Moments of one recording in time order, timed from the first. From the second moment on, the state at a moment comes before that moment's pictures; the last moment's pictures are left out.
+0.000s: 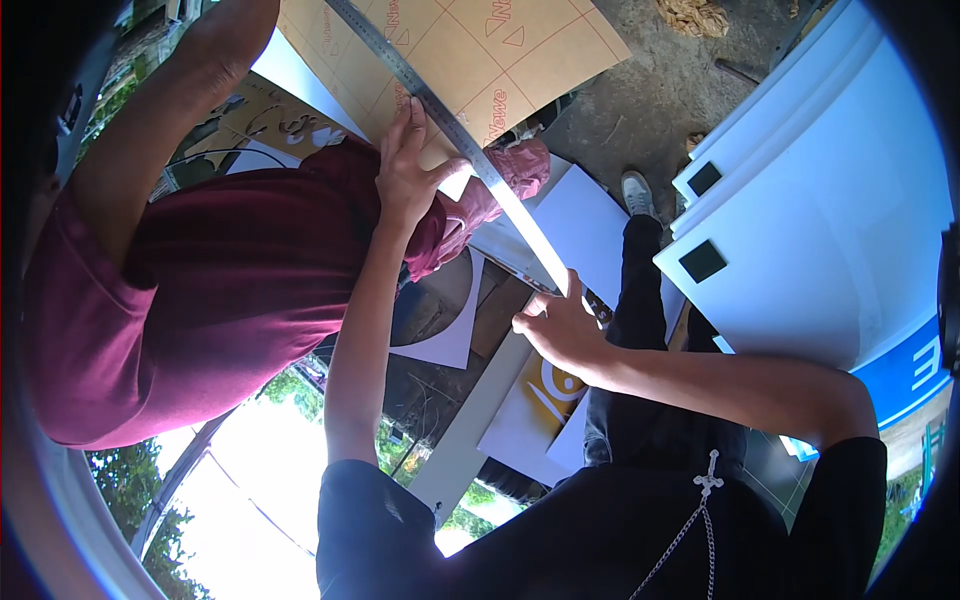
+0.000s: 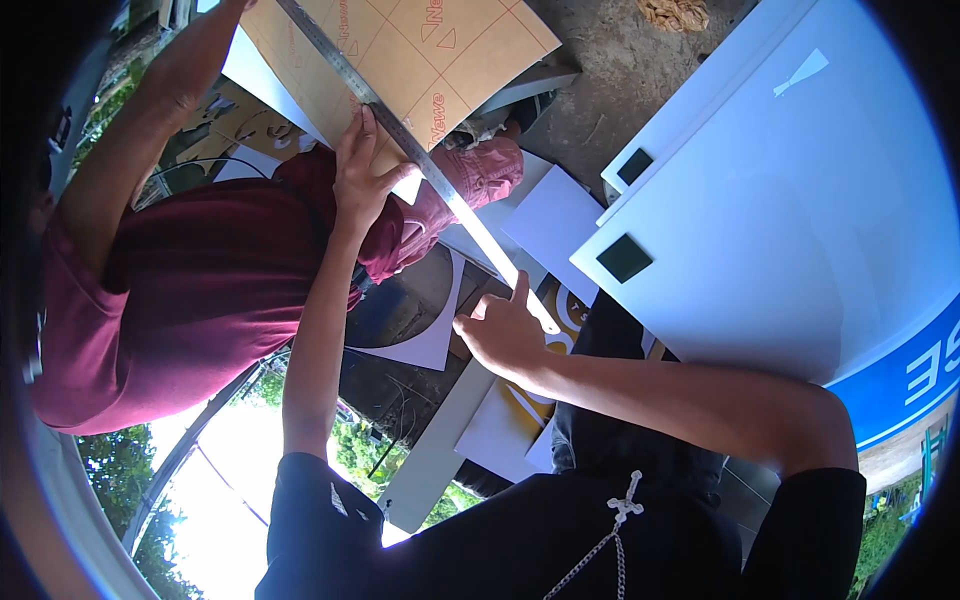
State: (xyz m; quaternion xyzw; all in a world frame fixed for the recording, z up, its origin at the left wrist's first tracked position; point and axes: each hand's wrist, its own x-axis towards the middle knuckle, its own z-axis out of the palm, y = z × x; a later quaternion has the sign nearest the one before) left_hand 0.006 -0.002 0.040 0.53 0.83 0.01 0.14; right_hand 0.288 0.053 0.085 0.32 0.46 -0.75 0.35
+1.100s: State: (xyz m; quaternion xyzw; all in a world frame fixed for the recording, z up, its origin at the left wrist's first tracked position) left_hand -0.012 0.038 0.036 0.46 0.86 -0.12 0.21; right_hand 0.288 0.052 0.086 0.32 0.46 -0.76 0.34
